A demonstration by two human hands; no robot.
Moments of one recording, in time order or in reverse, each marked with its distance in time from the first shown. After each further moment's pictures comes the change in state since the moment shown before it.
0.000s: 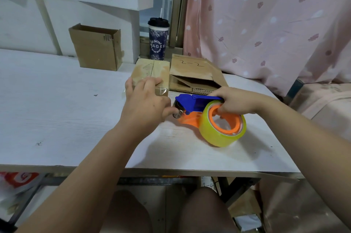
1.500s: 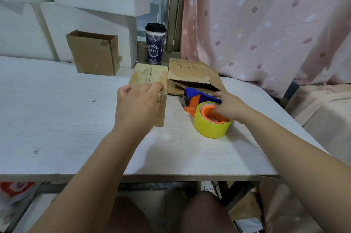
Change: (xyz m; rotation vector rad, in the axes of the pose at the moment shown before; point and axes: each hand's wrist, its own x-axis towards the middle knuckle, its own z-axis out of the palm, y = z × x) left_hand 0.007 -0.005 0.001 -0.038 0.172 -0.120; right_hand 0.025 0.024 0.025 0.077 0.370 0.421
